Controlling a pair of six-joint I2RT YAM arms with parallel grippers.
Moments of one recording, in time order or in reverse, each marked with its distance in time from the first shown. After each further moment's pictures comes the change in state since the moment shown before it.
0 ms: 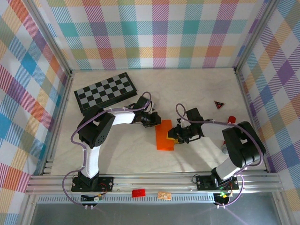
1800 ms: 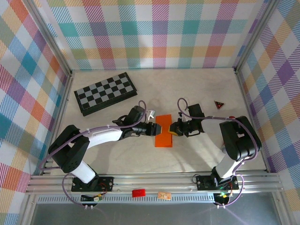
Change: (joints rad) left arm -0.144 -0.462 -0.352 0.096 -0.119 0.137; right arm -0.050 0.076 0.050 0.116 0.018 -0.010
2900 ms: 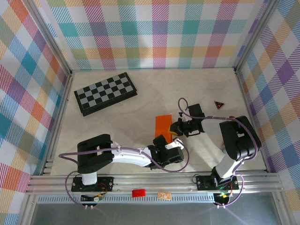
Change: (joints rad) left arm -0.611 0.251 0.222 -0.282 -1.094 0.492; right arm -0.008 0.004 0.000 0.005 -0.014 0.031
